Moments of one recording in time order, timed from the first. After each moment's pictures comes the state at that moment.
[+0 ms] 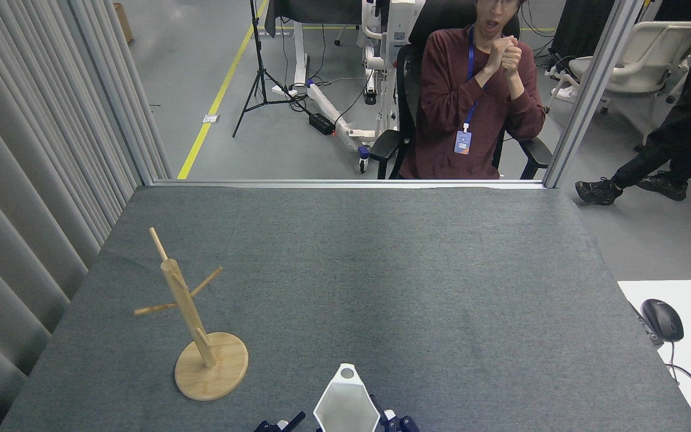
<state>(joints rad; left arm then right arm) 0.28 0.04 -0.27 -1.61 -1.89 -0.45 0.45 0.34 0.11 0.43 -1.71 1.79 -0.13 -0.35</state>
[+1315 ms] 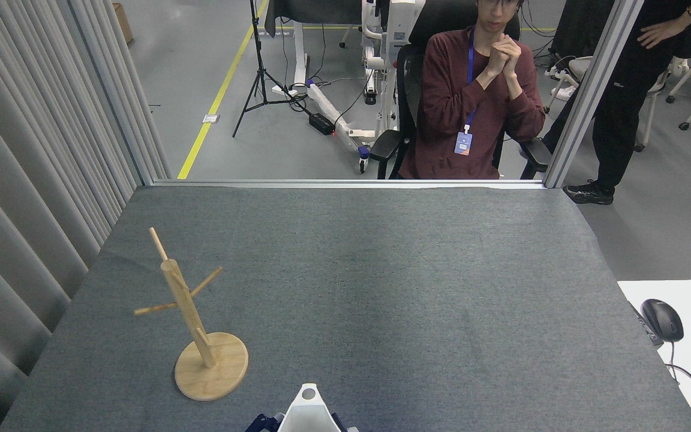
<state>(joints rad) 0.28 0.04 -0.27 -1.66 -1.89 -0.45 0.46 0.34 0.12 0.54 -1.67 1.87 -0.10 -0.35</state>
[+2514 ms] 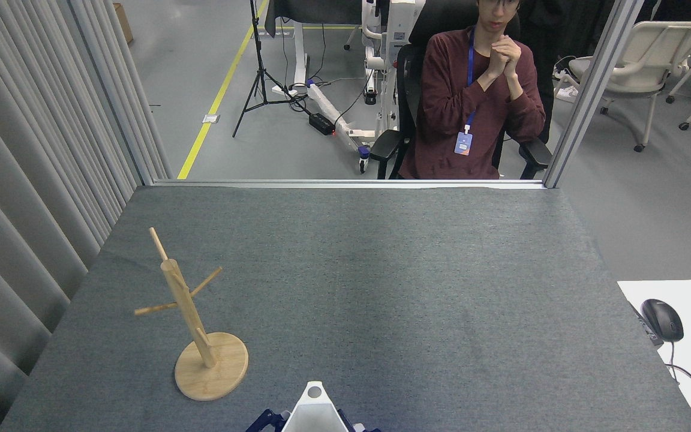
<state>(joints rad) 0.28 0.04 -0.28 -1.68 -1.92 -0.45 0.45 0.34 0.12 0.55 -1.69 1.88 -0.10 -0.35</state>
